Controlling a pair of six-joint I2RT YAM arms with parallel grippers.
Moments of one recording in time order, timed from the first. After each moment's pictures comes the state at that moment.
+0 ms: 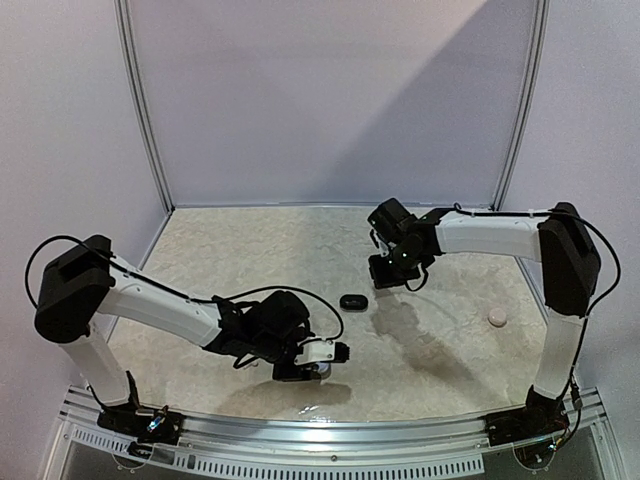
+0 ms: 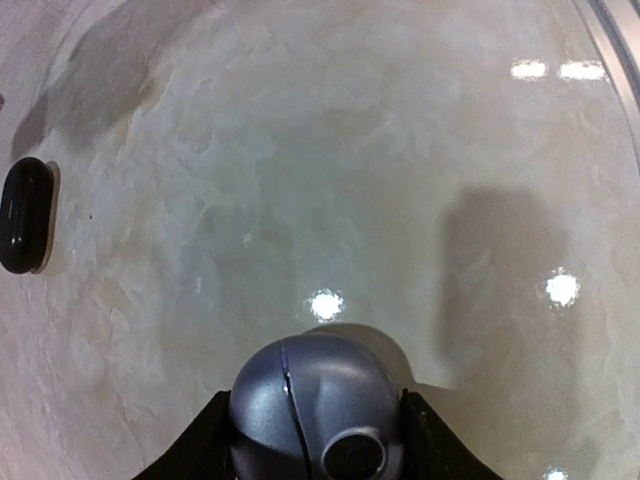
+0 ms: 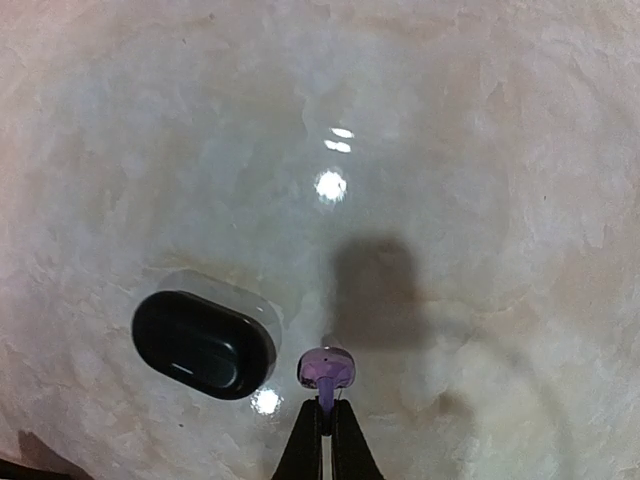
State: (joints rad) left arm -1.10 1.73 0.81 -0.02 0.09 0.55; right arm 0.74 1.92 1.42 -0.62 0.11 0.47
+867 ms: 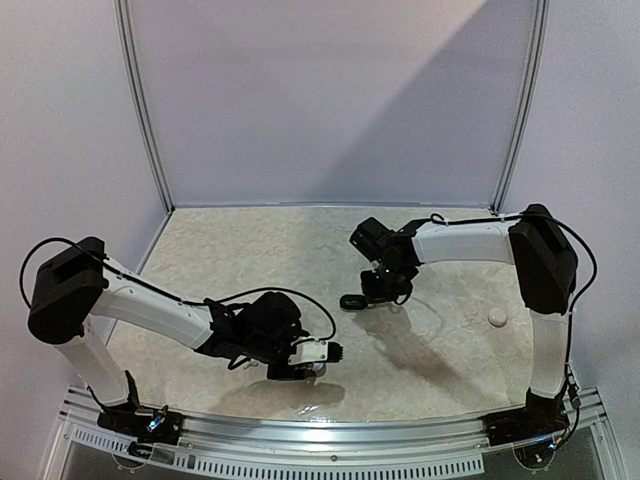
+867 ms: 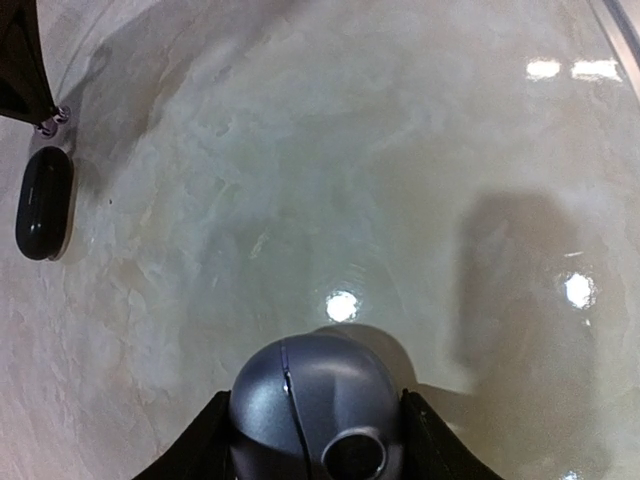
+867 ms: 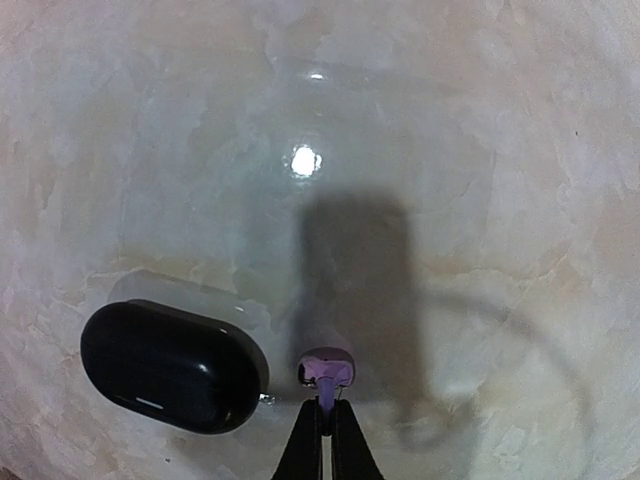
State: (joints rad) left arm -1.09 1.69 0.75 0.03 0.06 0.58; right arm 0.79 2.05 1.48 -0.70 0.20 0.62
